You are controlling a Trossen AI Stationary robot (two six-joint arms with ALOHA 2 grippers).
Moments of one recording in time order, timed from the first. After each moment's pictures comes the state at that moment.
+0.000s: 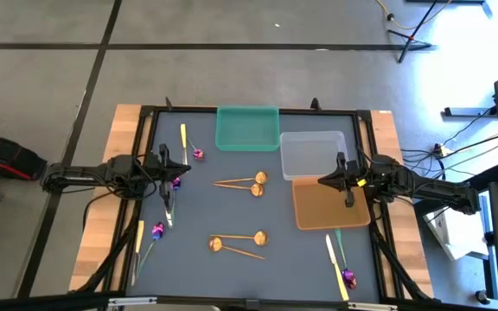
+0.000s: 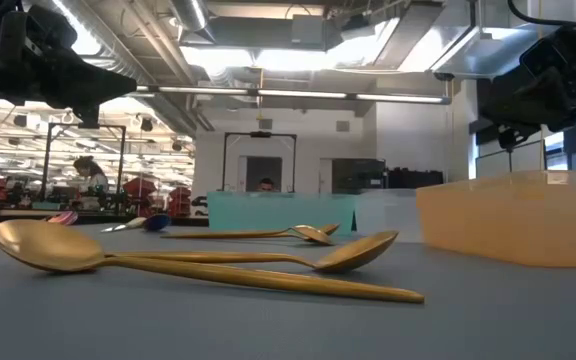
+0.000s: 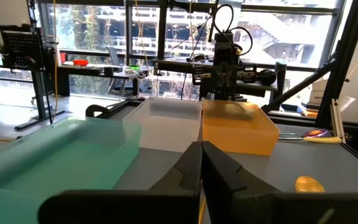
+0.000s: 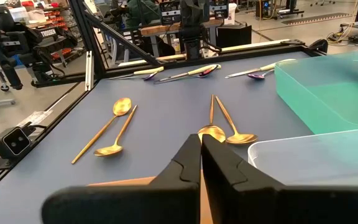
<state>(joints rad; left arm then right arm) 0.01 0.00 0.01 0.04 -0.20 -0.08 -0.19 0.10 0.07 -0.12 -0.29 0.11</state>
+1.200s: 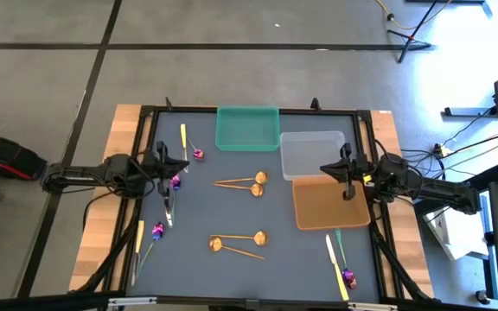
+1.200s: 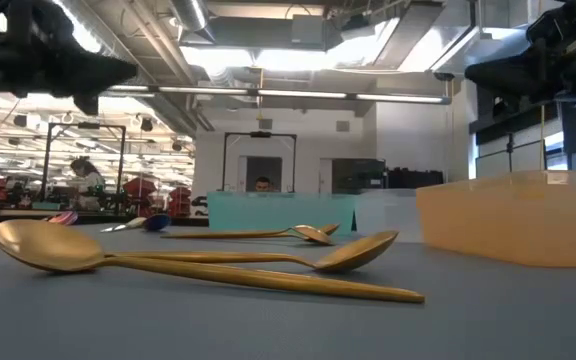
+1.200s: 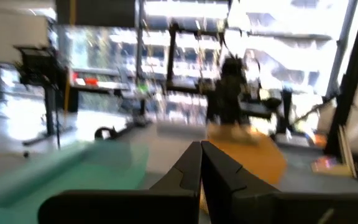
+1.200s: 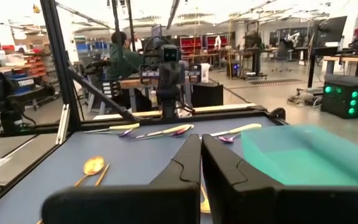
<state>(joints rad) 0.01 0.00 0.01 0.16 -0.25 -0.08 -0.19 0.12 0.07 0.14 -0.17 0.07</state>
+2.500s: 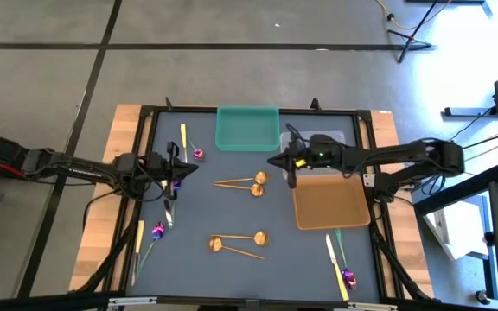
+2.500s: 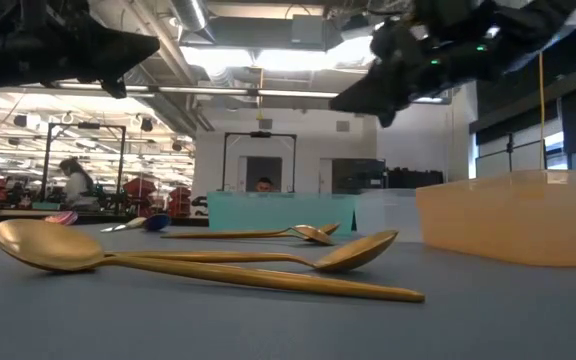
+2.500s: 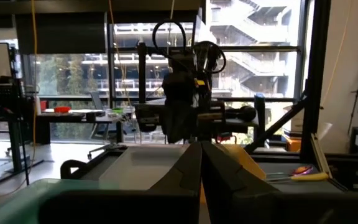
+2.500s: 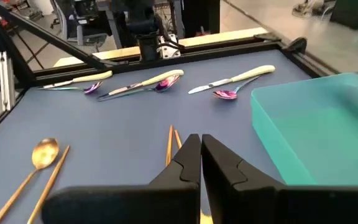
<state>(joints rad) 0.01 0.55 0.01 0.77 -0.12 0.00 -0.19 1.36 0.65 0.42 -0.15 0.09</state>
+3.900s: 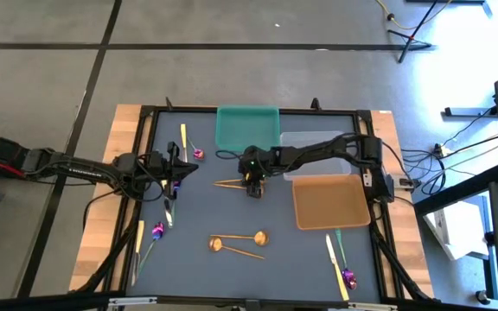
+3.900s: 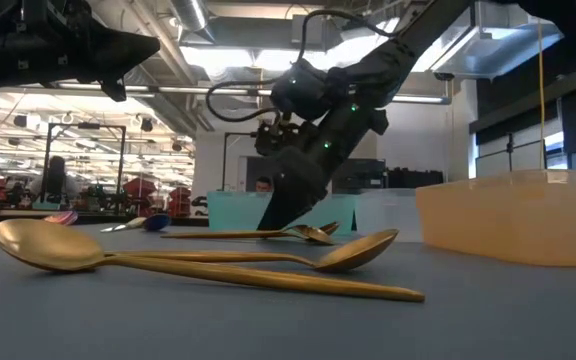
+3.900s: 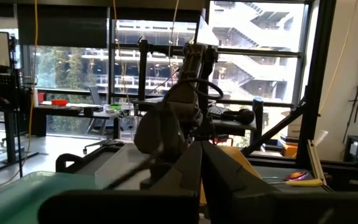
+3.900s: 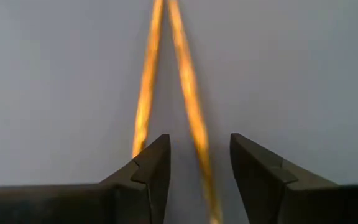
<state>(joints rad) 0.01 0.55 0.01 0.77 -0.12 -0.05 -0.14 2.08 1.28 -0.11 -0.17 -0.04</state>
